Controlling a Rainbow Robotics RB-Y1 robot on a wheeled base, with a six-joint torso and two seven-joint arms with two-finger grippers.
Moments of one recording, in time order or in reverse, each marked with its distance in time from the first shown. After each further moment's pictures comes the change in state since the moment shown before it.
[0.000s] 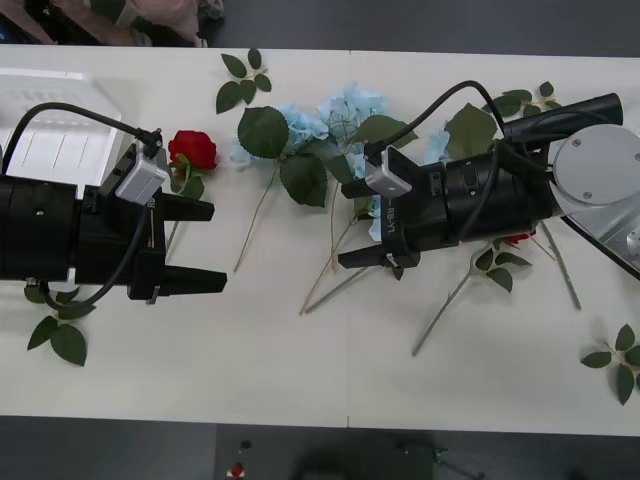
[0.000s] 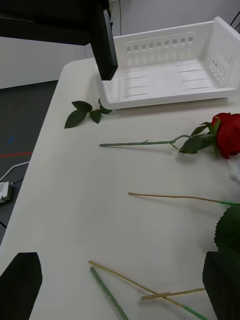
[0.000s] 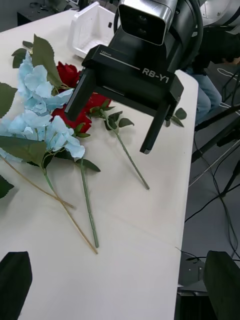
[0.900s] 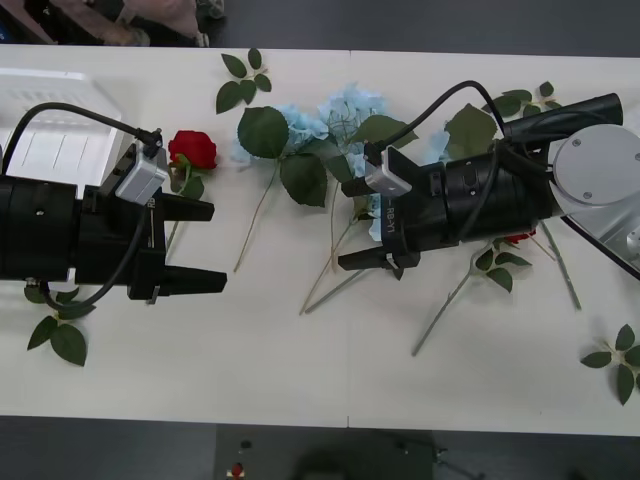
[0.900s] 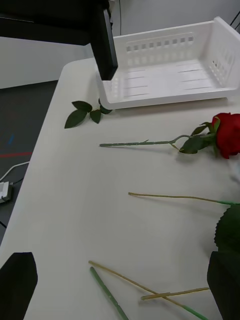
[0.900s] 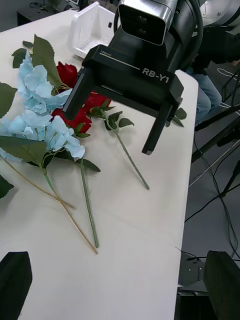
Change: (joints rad) right arm 0.000 0.000 0.000 0.000 0.000 0.000 0.000; left arm 0.000 0.000 0.000 0.000 0.000 0.000 0.000
